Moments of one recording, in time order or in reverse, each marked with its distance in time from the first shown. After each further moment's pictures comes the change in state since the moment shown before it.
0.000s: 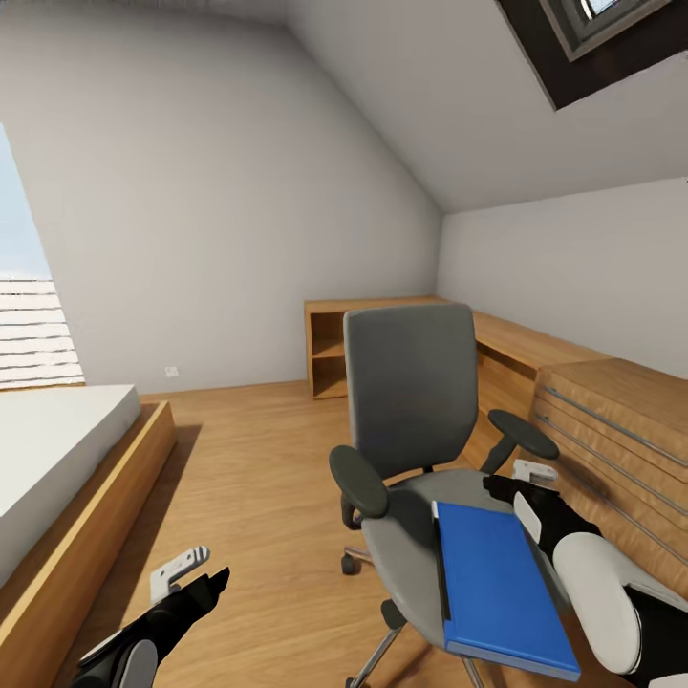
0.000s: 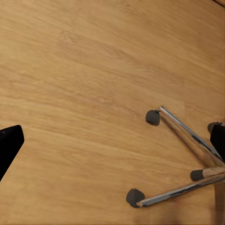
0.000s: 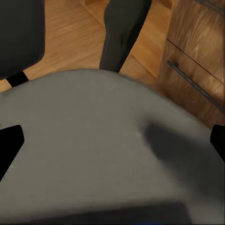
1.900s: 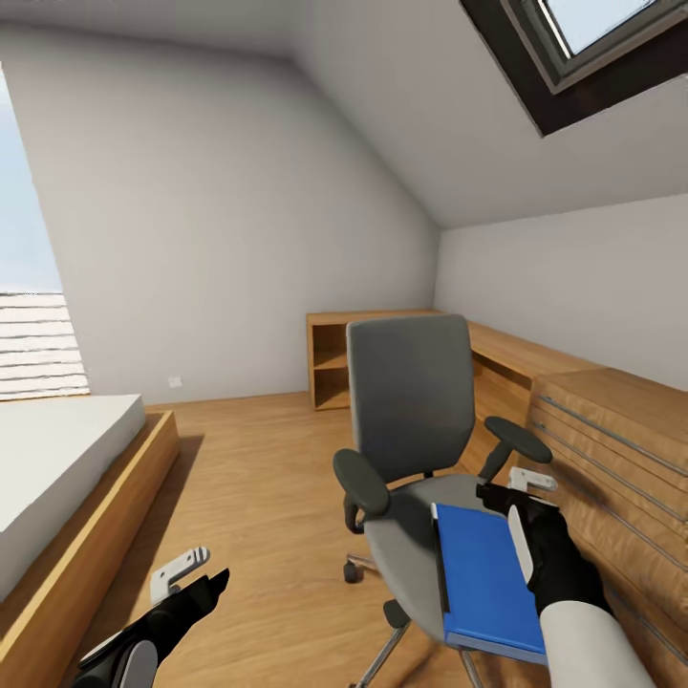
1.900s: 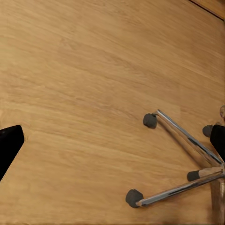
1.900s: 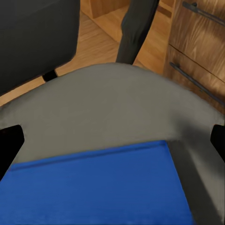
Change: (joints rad) left arm 0.000 0.001 0.001 0.006 0.000 -0.001 -0.001; right arm 0.284 0.166 -0.006 -0.641 -0.011 0.307 -0.003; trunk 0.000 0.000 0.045
